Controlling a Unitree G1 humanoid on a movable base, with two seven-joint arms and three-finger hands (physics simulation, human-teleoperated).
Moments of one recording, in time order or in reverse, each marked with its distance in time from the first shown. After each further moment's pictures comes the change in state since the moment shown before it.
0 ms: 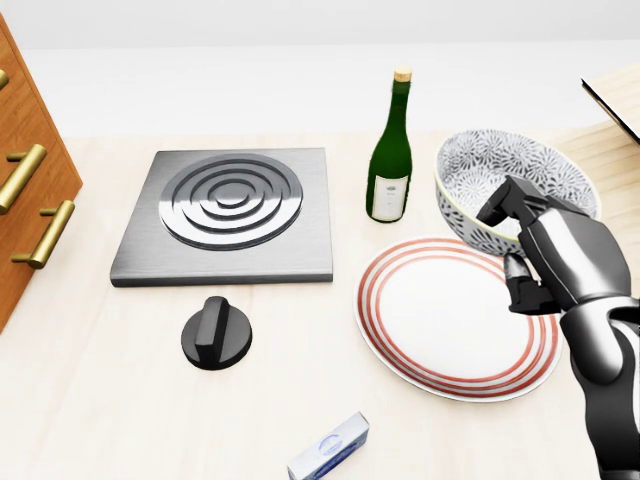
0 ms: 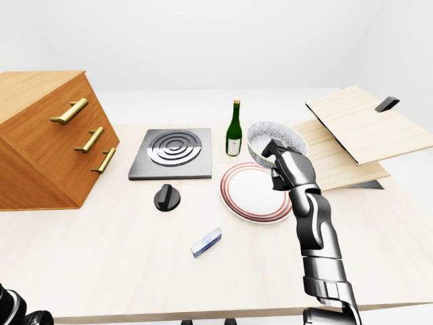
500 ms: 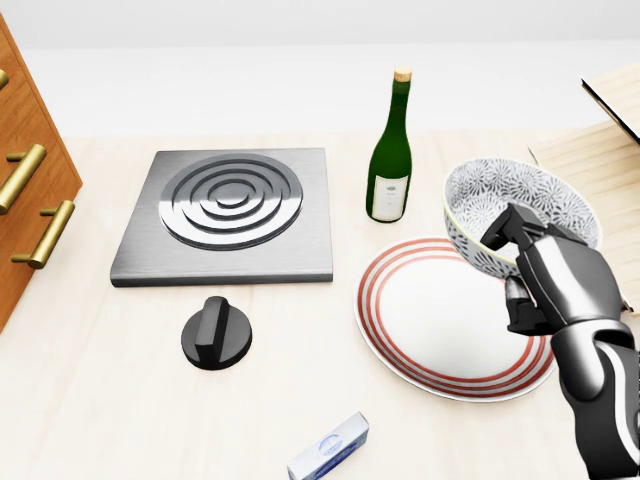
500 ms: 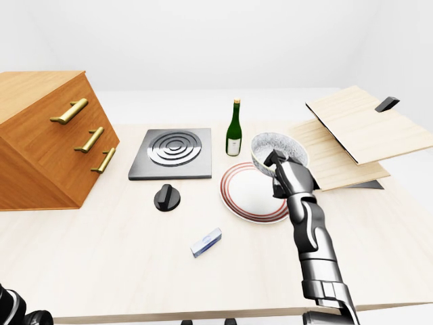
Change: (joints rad) left arm -0.002 0.003 0.000 0.002 -0.017 0.000 0.000; right arm 0.014 0.002 0.029 0.142 -0.024 0.000 -0.127
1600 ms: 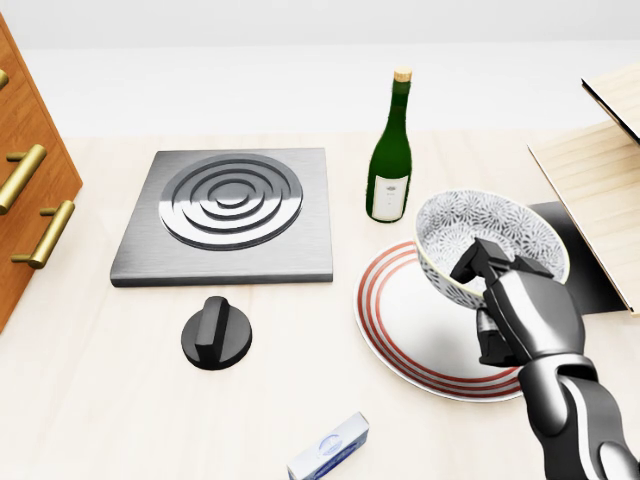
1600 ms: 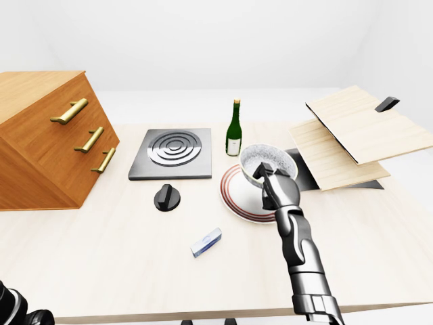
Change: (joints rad) left arm -0.004 -0.006 -0.006 0.004 0.015 0.000 0.000; right arm 0.093 0.083 0.054 -0.039 -0.070 0.000 -0.048
